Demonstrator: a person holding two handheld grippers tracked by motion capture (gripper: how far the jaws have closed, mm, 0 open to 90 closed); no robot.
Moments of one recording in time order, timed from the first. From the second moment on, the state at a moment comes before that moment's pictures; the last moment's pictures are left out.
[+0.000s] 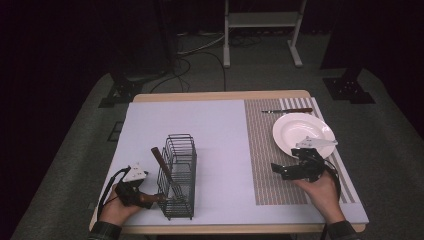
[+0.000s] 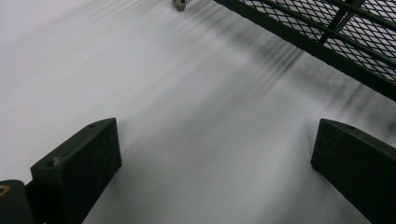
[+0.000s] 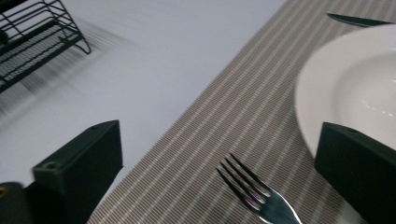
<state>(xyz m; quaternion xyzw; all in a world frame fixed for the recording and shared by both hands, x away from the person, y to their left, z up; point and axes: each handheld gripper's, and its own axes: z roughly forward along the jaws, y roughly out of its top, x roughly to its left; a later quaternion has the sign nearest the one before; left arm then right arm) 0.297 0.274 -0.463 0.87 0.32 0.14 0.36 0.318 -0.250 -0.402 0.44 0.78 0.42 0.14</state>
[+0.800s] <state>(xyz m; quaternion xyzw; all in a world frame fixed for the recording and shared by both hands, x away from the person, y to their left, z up) 0.297 0.274 -0.463 0.87 0.32 0.14 0.36 0.328 -0.163 -0.410 0.35 0.83 0.42 0.11</state>
